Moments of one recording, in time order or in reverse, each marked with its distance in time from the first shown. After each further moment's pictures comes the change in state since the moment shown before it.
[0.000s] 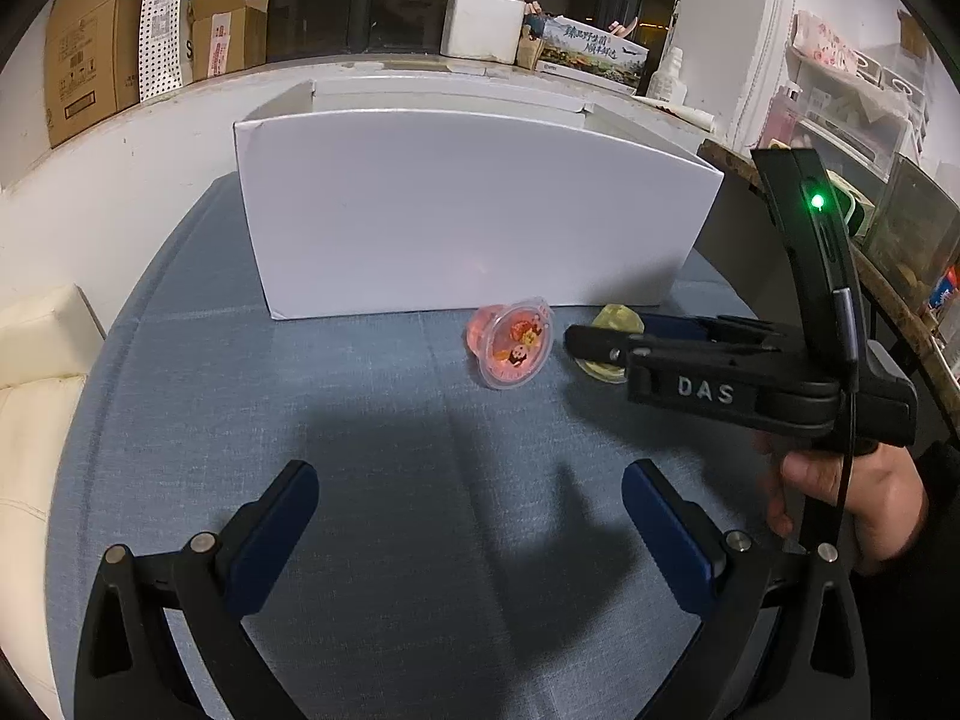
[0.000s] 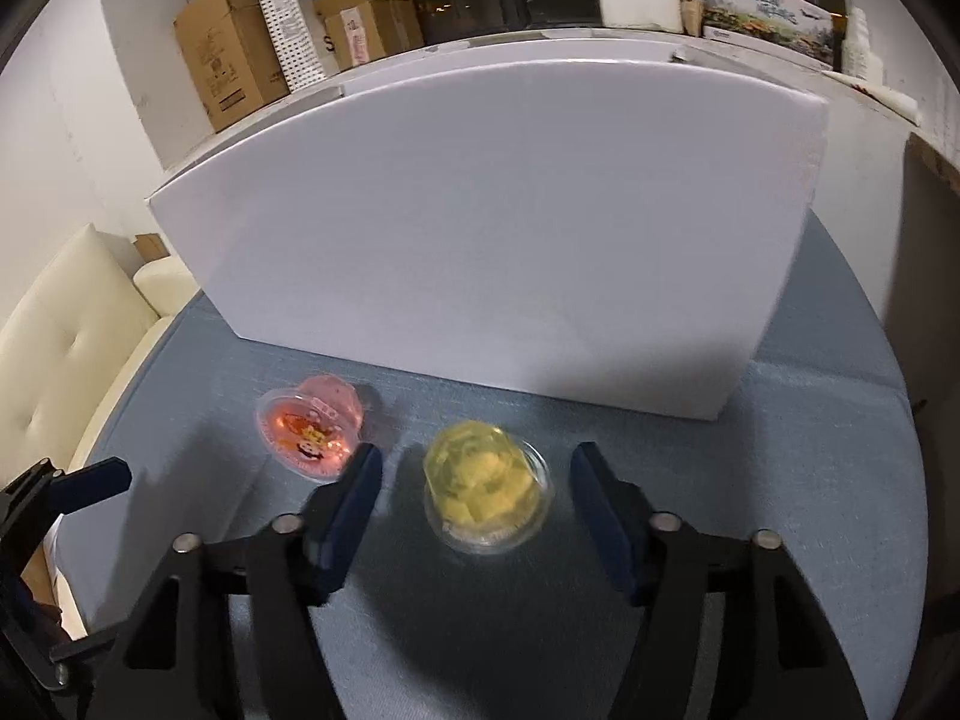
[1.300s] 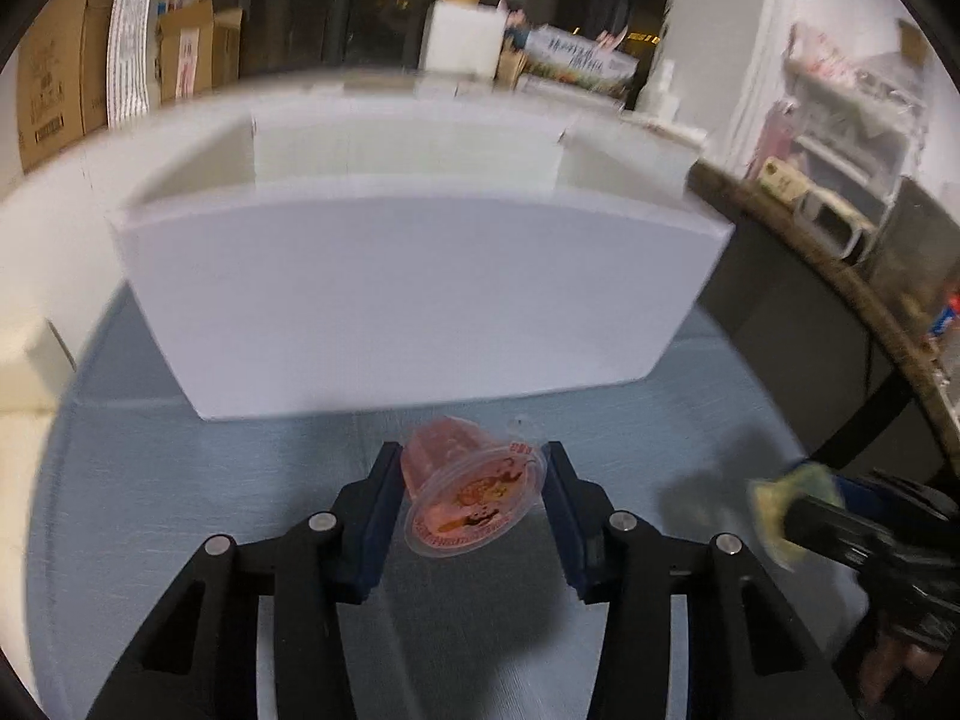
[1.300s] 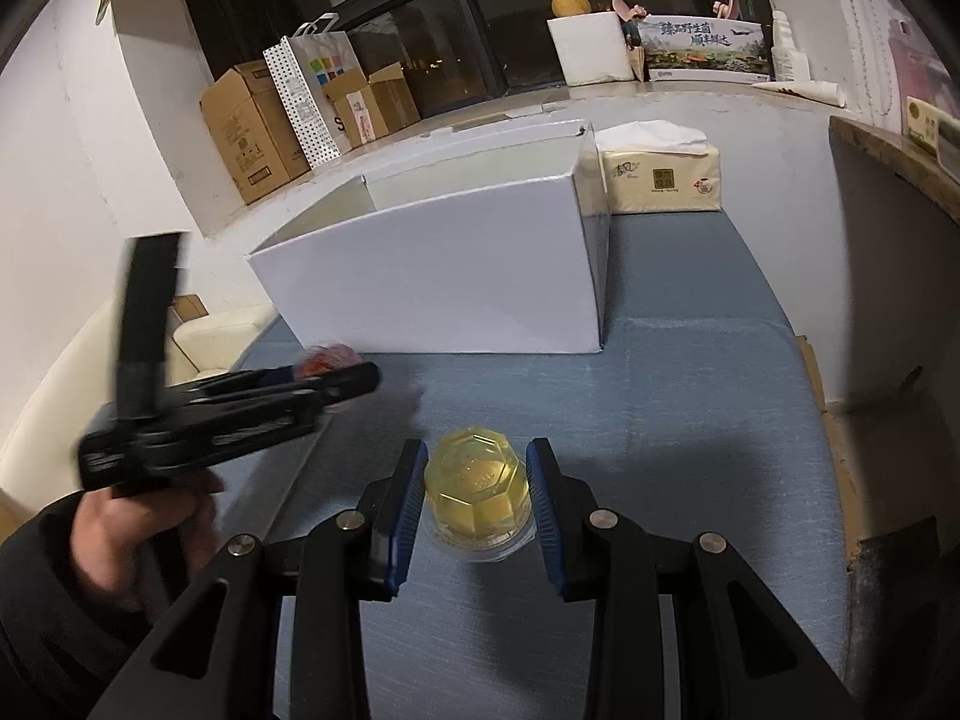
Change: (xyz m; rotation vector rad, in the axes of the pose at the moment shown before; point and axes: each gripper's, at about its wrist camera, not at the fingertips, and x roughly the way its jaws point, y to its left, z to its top) left arm 0.020 -0.024 0.054 0.019 -0.063 -0.042; right arm -0.109 -0.027 -0.052 0.106 -0.158 0.085
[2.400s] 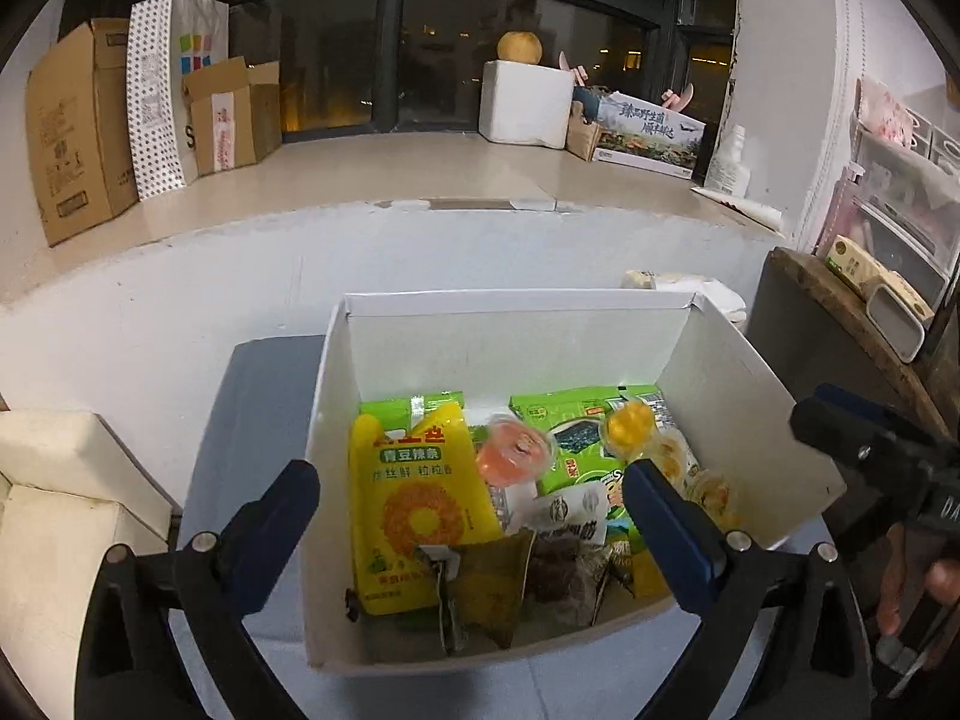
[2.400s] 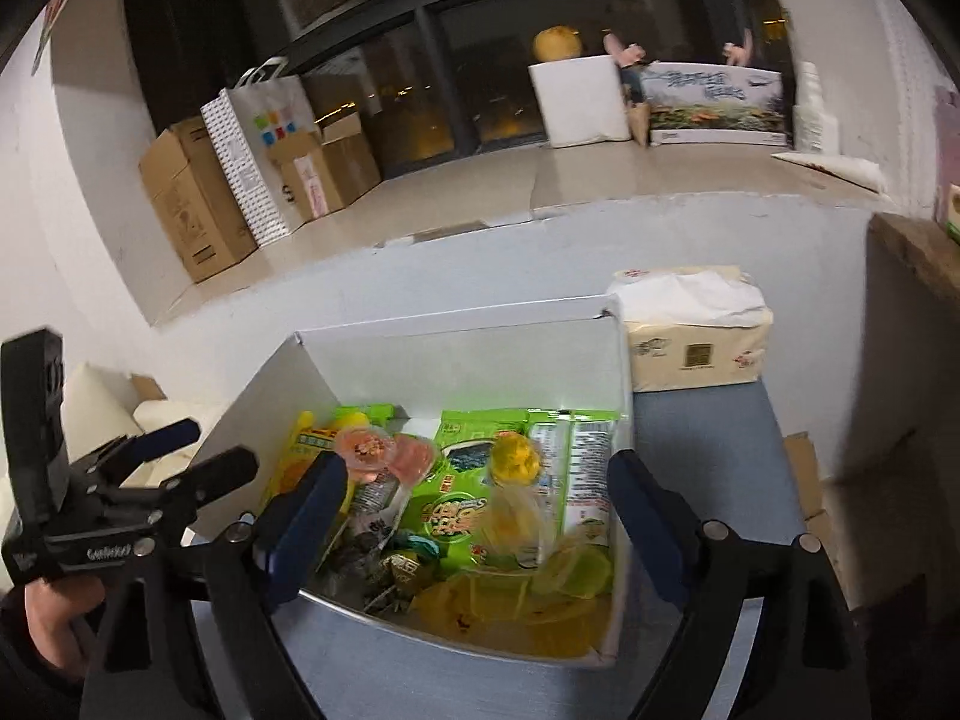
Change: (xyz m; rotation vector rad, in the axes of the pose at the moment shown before) left arm 0.014 0.074 0.133 0.006 -0.053 0.135; right arm 0.071 -0.002 0.166 0.048 -0.066 -0.091
